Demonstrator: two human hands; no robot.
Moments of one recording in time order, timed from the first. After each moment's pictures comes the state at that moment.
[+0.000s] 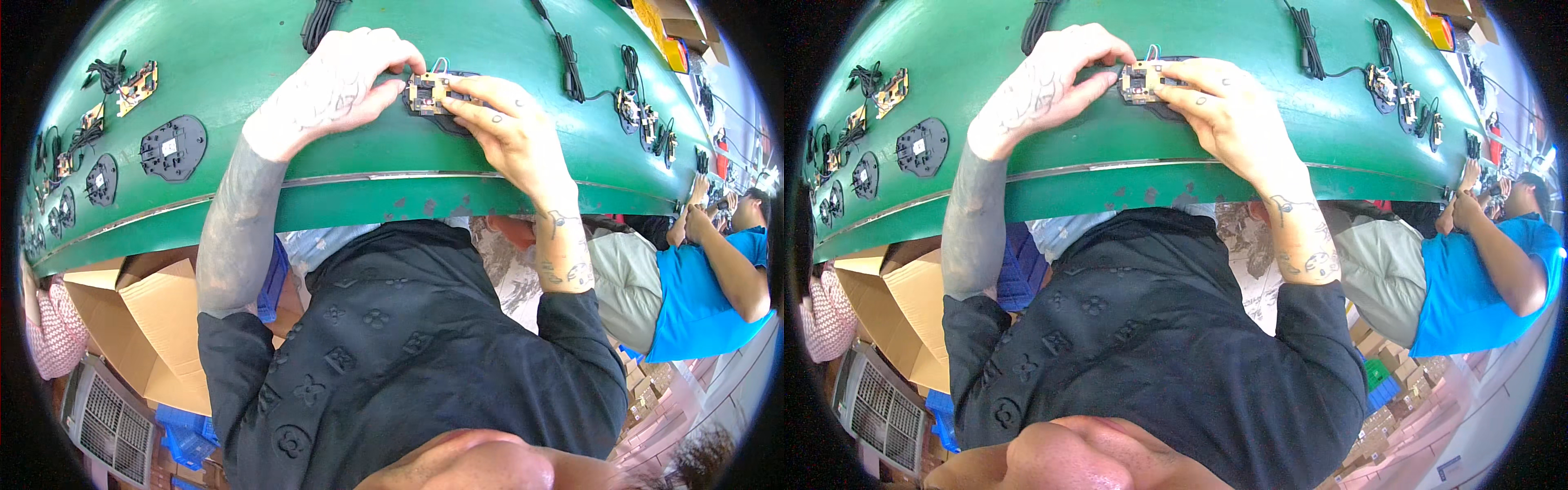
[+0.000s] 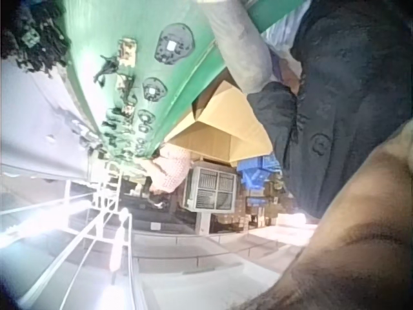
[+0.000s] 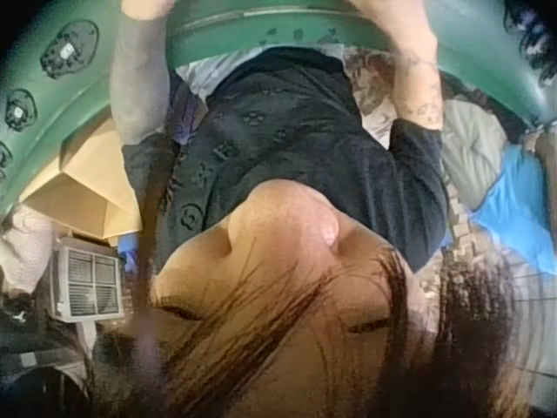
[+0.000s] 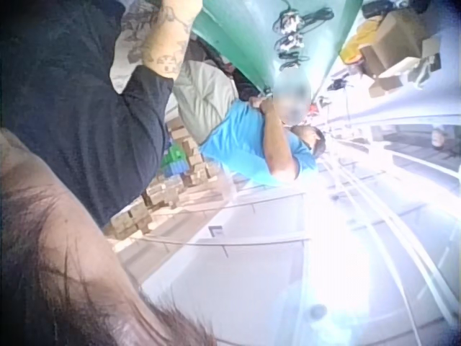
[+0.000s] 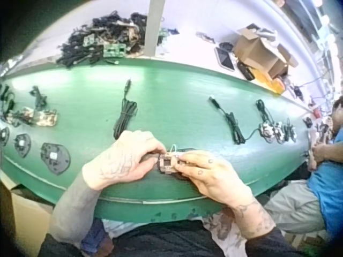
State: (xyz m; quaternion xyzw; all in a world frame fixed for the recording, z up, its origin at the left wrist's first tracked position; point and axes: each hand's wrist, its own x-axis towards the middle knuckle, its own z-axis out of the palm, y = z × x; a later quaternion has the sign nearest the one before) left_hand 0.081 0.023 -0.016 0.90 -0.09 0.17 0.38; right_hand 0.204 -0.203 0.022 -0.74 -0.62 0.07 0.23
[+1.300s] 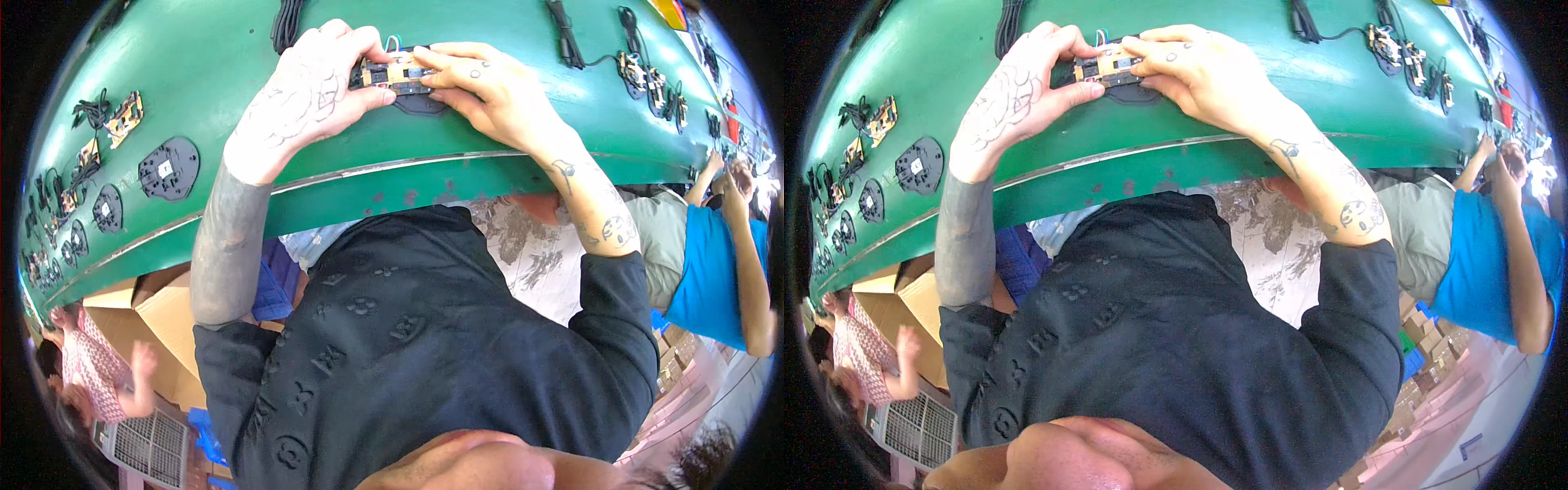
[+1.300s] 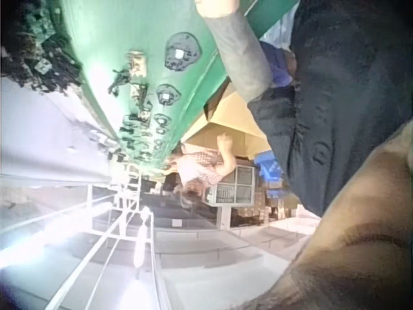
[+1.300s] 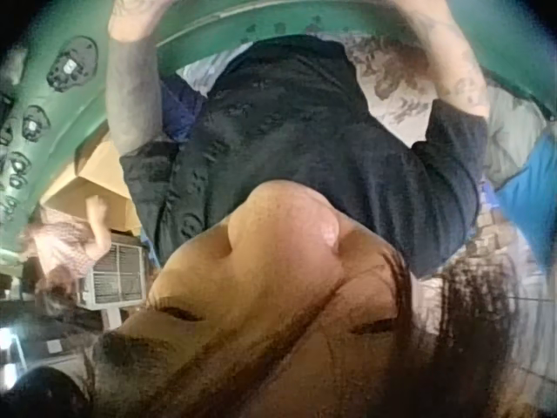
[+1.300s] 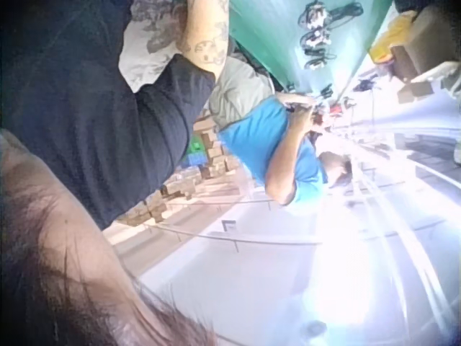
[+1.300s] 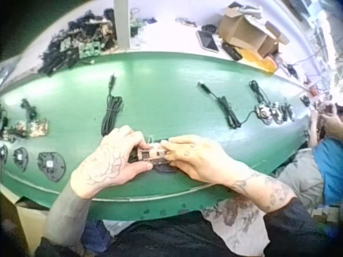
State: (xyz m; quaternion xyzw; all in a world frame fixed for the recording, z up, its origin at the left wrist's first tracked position) left_hand 0.070 0.016 0.009 0.94 0.02 0.04 0.34; right_hand 0.217 -0.191 0.011 -0.75 -0.61 0.09 0.24
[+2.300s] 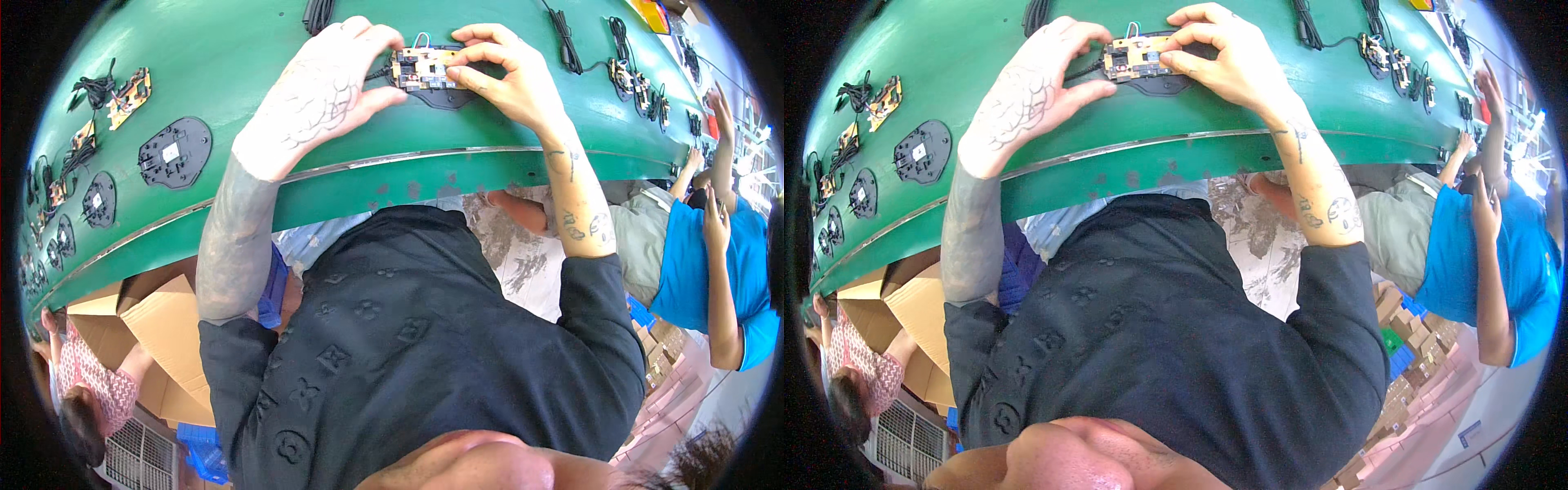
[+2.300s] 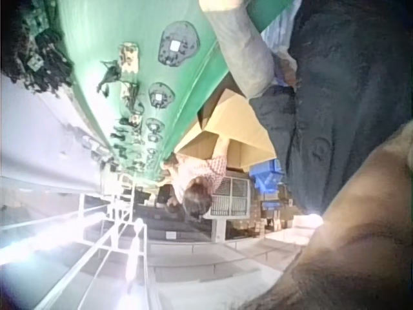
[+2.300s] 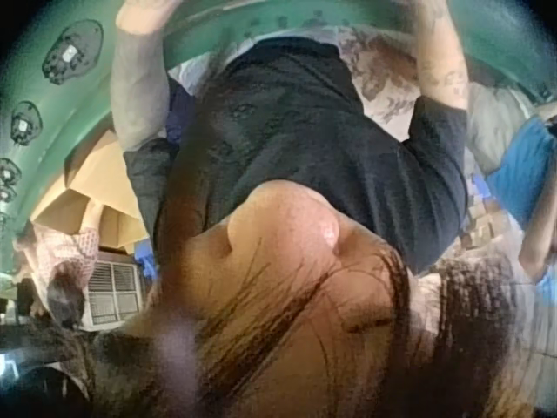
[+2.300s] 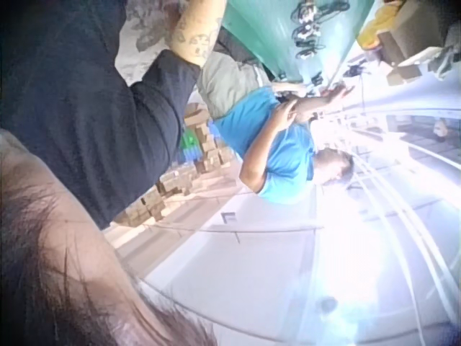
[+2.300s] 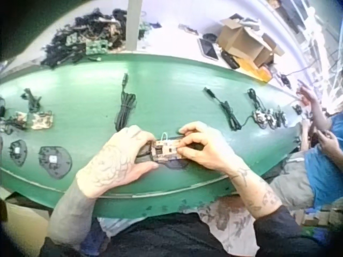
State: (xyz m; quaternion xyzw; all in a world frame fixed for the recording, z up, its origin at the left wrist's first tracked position) left_hand 0.056 0.019 -0.005 0.92 -0.03 0.20 0.33; right_hand 0.228 -0.183 0.010 -0.80 -0.51 0.15 0.28
